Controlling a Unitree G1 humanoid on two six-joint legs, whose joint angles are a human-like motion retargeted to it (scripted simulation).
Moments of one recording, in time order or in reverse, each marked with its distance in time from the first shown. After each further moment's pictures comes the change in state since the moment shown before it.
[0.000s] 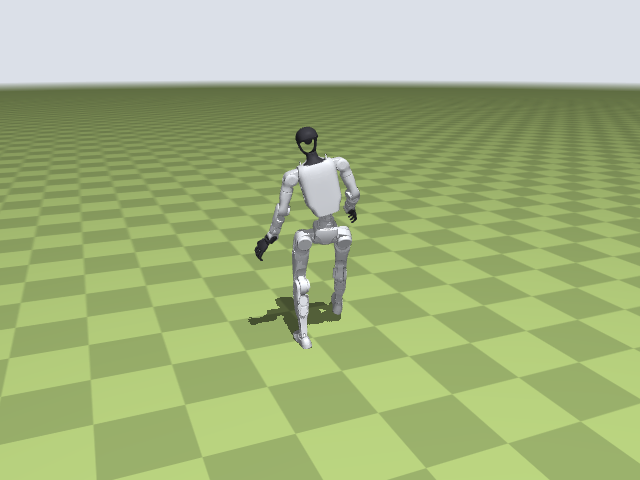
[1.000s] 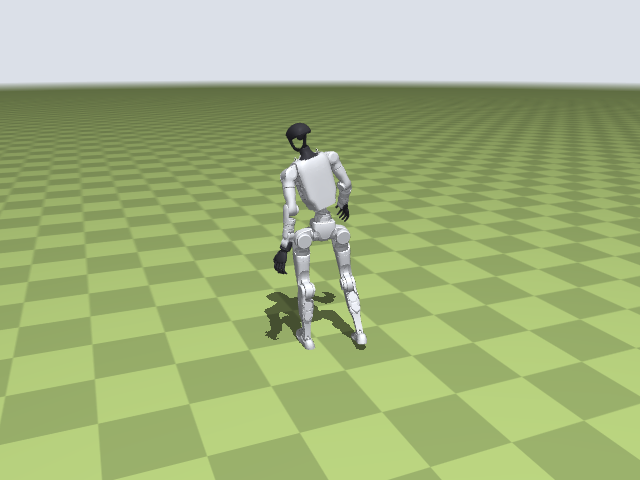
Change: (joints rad) left arm 0.356 -0.105 -0.046 -0.076 -0.018 -0.027 -0.126; right arm 0.052 -0.096 -0.079 0.166 0.020 -0.053 0.098; waist 0.178 0.025 -0.154; left_leg 0.010 -0.053 -0.098 -0.461 0.033 -0.018; right_leg 0.223 -0.047 0.072 0.480 -0.434 -0.065
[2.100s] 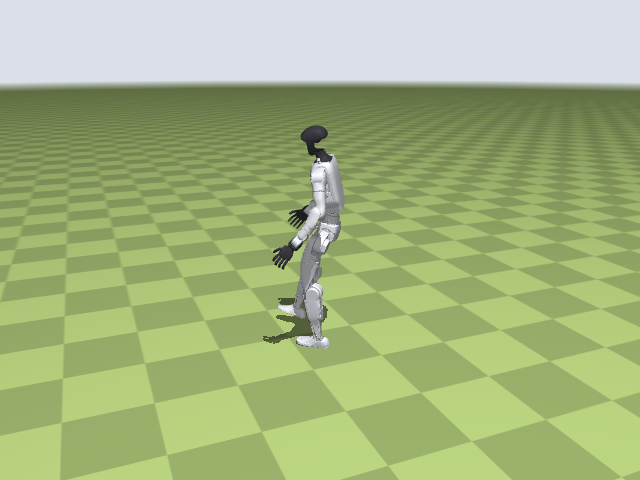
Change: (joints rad) left arm -0.283 0.161 -0.173 -0.351 0.123 -0.027 -0.125; right arm -0.143 0.136 0.001 -0.062 0.066 0.006 -0.140; waist -0.167 0.079 0.175; left_leg -0.095 -0.074 -0.035 0.306 0.057 0.079; right_leg -0.274 0.011 -0.059 -0.413 0.466 0.065
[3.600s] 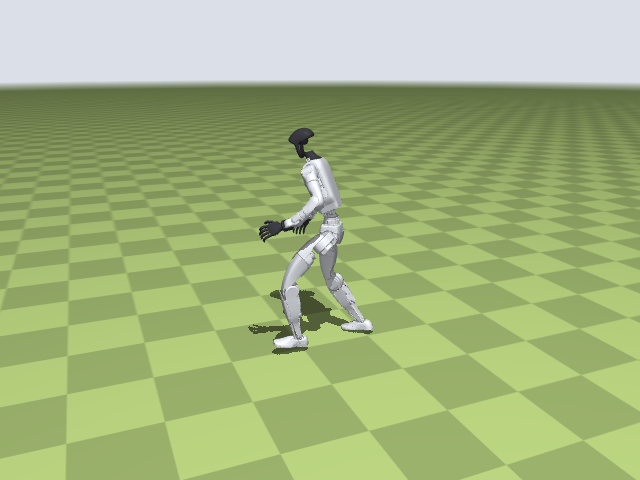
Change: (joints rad) left arm 0.163 0.041 0.065 -0.637 0.145 -0.143 0.227; right arm -0.151 -0.441 0.153 0.163 -0.258 0.057 0.183; waist -0.087 0.203 -0.023; left_leg -0.616 0.485 0.430 0.559 -0.191 0.004; right_leg 0.143 0.005 0.066 0.654 -0.717 -0.125
